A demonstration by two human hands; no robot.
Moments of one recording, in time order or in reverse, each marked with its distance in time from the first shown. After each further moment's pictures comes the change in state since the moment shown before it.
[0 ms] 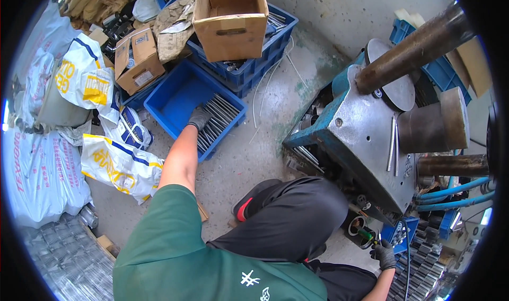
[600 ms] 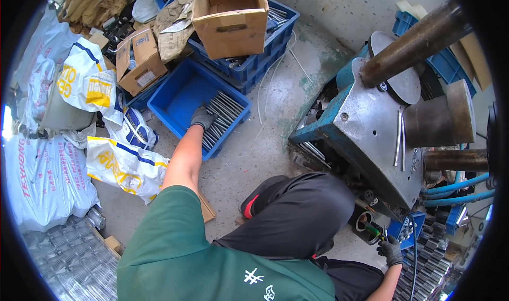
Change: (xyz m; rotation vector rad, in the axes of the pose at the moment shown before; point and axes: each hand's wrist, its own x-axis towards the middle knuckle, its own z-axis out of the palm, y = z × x) left_hand -0.033 0.027 -0.002 0.107 -0.012 0.042; right_hand -0.011 0.002 -0.004 -0.038 0.039 0.043
